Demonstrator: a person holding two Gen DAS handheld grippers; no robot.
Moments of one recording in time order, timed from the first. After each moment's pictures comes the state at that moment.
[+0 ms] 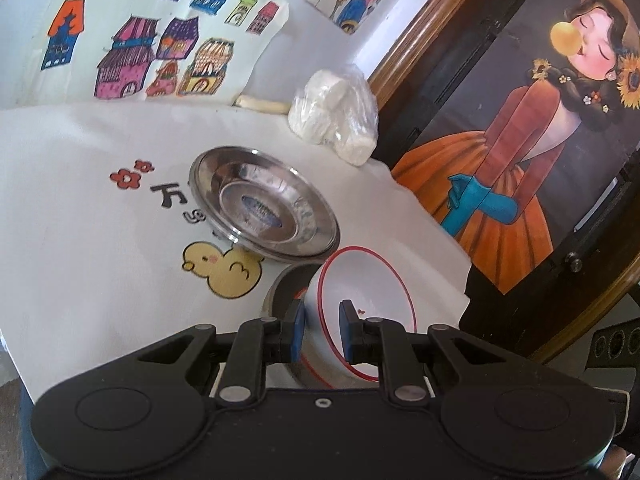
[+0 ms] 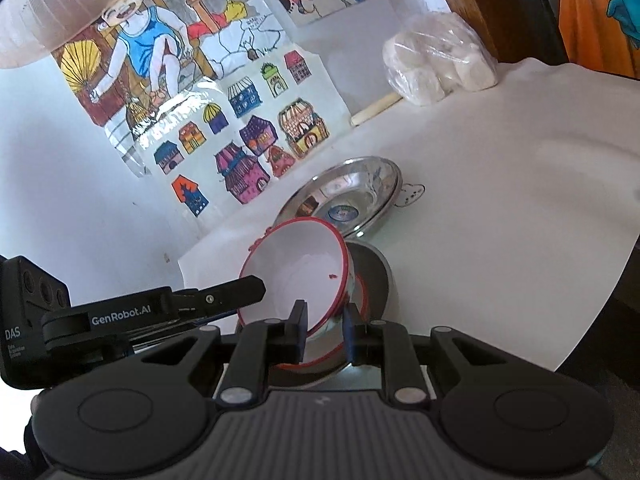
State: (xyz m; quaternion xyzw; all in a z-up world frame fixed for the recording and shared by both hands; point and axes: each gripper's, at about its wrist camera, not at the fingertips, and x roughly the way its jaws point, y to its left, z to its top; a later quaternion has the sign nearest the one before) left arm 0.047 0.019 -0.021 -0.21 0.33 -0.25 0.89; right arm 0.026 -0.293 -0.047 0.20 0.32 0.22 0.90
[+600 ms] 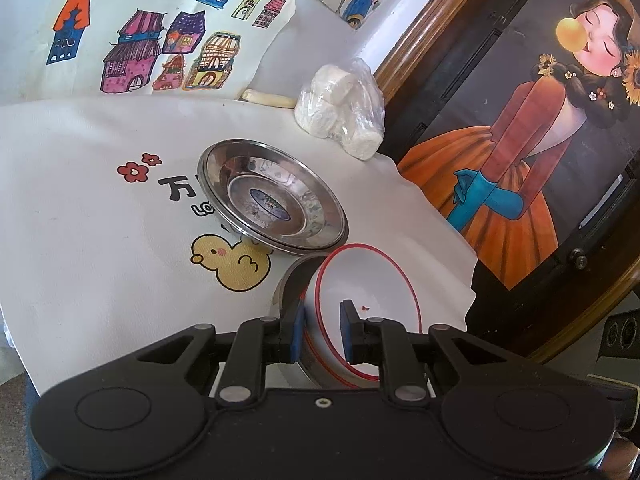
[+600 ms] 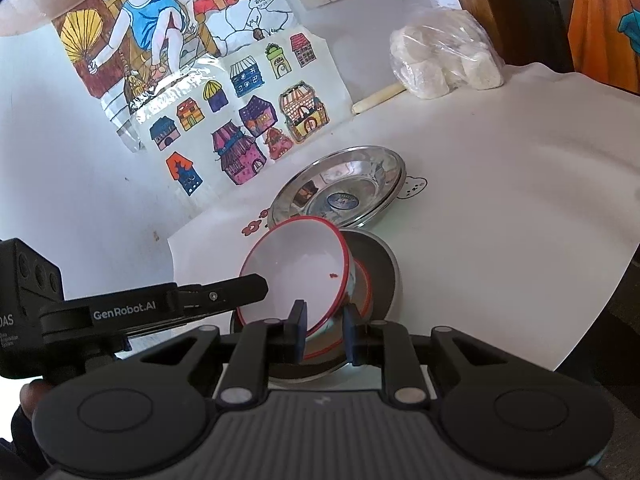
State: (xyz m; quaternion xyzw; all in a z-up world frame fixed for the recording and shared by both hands) left arm 0.046 0.020 -0.023 -0.20 0.34 -0.24 0.89; right arm 0.026 -0.280 -0.040 0.16 0.34 0.21 0.90
